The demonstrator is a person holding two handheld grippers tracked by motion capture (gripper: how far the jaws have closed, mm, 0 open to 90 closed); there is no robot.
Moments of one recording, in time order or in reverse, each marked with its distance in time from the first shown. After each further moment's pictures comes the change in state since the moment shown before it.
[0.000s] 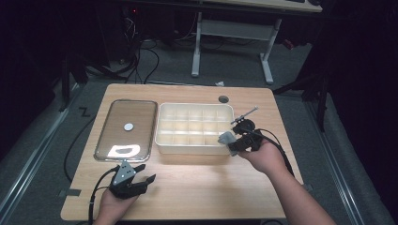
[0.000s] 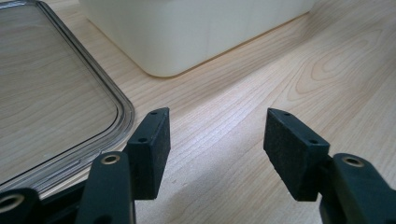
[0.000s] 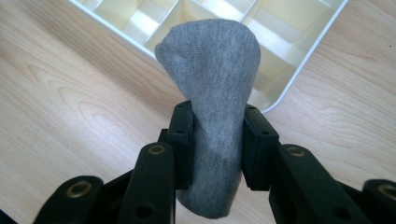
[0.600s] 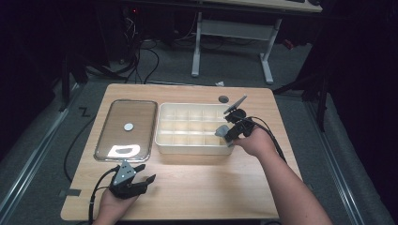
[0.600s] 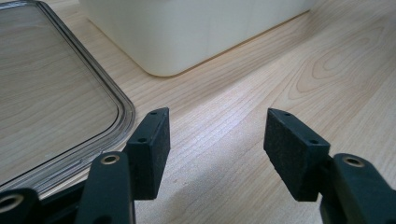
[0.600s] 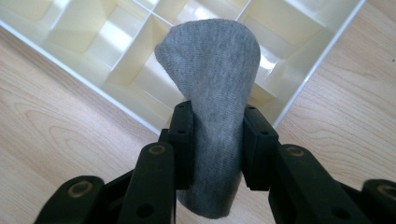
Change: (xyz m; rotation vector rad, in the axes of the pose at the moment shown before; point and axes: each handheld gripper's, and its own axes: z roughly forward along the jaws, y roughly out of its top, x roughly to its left) left arm 0.000 0.000 0.001 0.006 0.004 0.007; right arm -0.018 0.041 0.031 0.107 0.000 0.016
